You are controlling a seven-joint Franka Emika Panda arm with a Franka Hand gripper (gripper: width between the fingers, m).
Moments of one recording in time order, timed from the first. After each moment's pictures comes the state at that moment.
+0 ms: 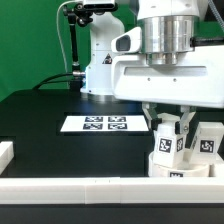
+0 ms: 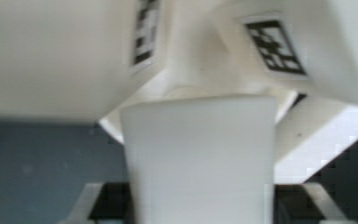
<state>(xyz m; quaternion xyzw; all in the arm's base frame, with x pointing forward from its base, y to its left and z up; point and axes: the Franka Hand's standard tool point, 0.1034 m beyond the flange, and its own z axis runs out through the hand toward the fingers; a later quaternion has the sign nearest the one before) 0.620 0.062 0.082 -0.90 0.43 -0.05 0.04</state>
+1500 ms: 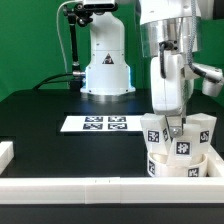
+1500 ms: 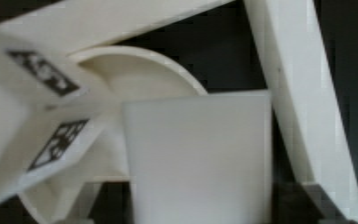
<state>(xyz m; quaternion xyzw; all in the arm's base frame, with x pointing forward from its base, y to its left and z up) 0.618 0.082 0.080 -0.52 0.85 0.00 0.09</state>
